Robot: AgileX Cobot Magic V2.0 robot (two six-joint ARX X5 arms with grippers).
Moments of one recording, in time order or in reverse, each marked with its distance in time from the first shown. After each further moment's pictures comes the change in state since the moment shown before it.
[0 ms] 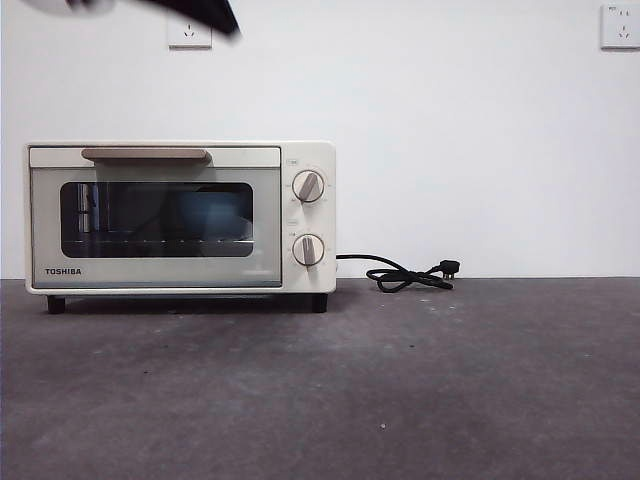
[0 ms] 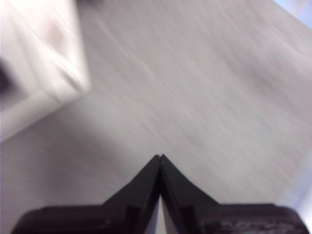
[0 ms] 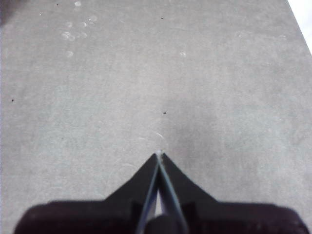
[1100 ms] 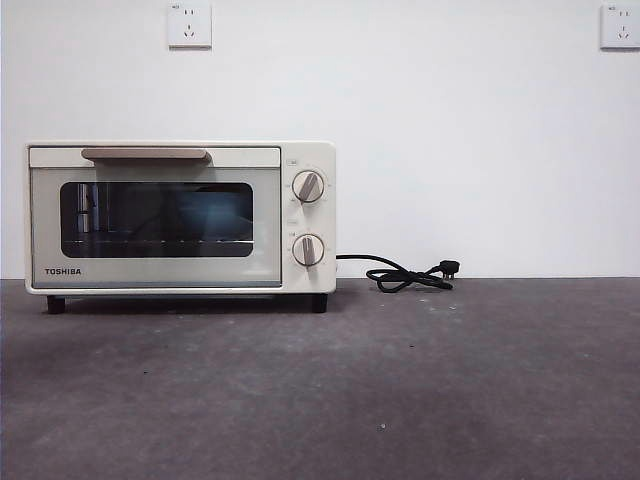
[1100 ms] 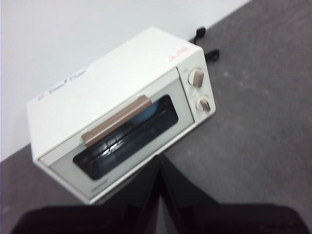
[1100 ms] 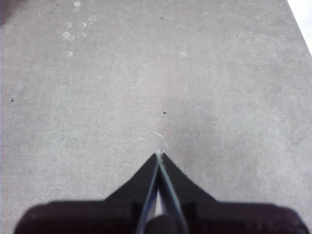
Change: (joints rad) left arm 0.118 -0.470 -0.181 -0.002 -0.264 0.364; right arm 0.000 0.000 0.000 0.000 0.000 0.000
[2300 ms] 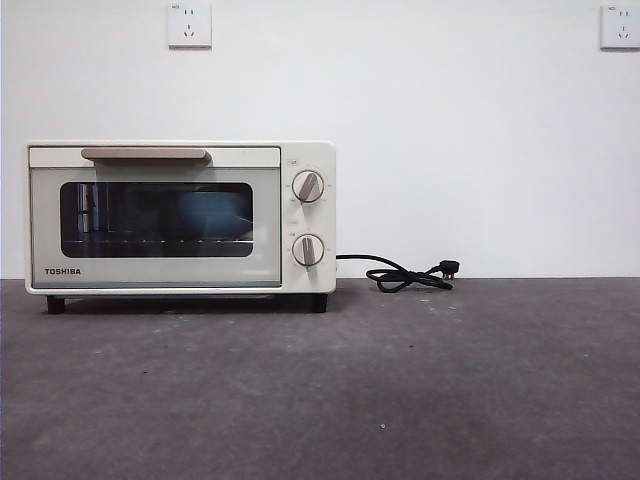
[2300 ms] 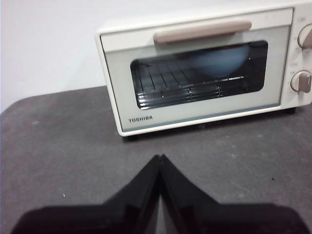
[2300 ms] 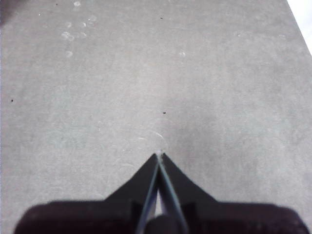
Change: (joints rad) left arm 0.528 -0.543 -0.984 0.670 0.229 -0.183; right arm 0.000 0.000 0.000 0.000 0.000 0.000
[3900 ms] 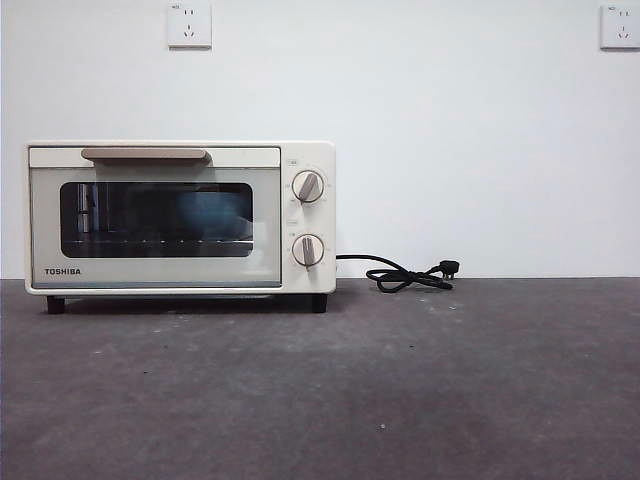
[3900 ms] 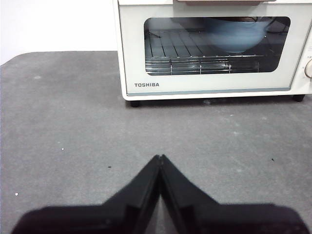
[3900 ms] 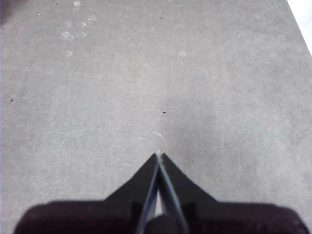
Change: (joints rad) left arm 0.001 -0.120 -0.013 -0.199 -0.045 -0.112; right arm 0.000 0.000 0.000 -0.001 0.000 0.000
